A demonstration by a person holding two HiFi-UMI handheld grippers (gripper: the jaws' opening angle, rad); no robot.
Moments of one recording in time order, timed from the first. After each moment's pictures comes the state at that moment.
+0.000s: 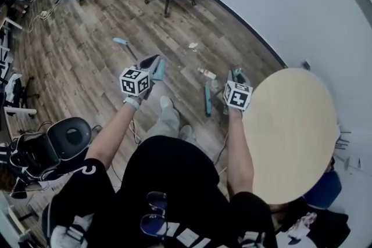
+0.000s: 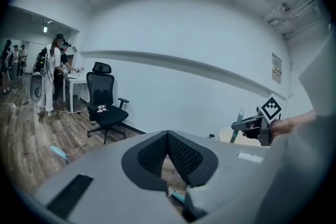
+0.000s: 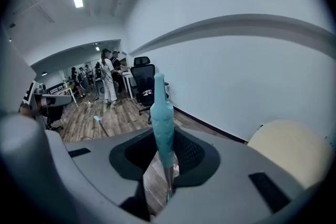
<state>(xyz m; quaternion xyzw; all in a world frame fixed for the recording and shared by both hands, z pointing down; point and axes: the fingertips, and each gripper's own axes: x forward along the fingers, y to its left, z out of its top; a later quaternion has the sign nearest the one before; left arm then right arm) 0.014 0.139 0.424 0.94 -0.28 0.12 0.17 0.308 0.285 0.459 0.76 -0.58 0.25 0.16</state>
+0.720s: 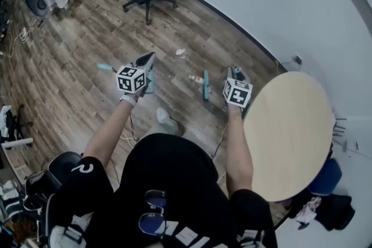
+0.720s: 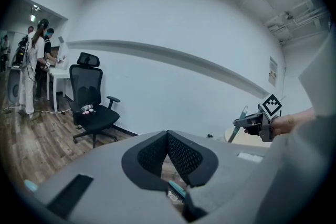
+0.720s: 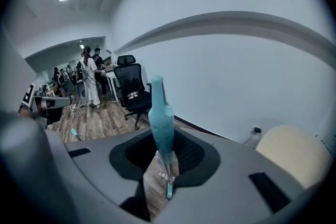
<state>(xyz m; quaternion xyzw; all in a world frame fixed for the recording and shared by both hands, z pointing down) 0.090 -0.017 0.445 0.95 -0.22 0.13 0.17 0.375 0.173 0.453 0.80 -0.52 0.25 0.16</state>
